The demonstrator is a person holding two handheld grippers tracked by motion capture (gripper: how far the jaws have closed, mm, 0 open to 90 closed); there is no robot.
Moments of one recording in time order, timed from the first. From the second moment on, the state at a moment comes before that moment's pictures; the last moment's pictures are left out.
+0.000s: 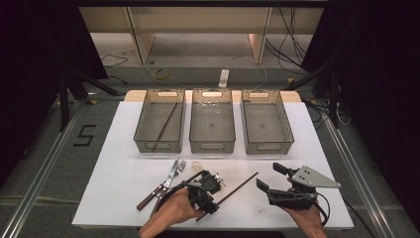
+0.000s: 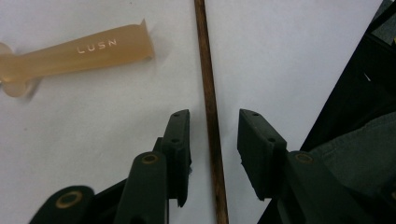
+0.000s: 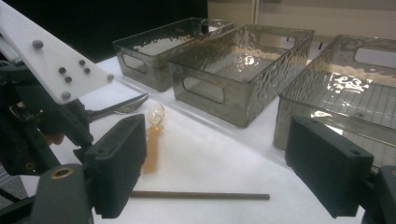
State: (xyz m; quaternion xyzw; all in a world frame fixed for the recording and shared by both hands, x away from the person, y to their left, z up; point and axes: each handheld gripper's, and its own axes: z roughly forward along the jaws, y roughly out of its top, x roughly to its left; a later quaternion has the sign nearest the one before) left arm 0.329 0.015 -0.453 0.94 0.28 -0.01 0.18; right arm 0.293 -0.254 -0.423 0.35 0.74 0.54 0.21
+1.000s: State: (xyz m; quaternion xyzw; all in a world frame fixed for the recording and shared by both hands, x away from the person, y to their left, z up) left arm 0.324 0.009 -0.461 0.95 0.27 0.01 0.16; right arm 0.293 -0.254 -0.424 0.35 0.74 0.54 0.21
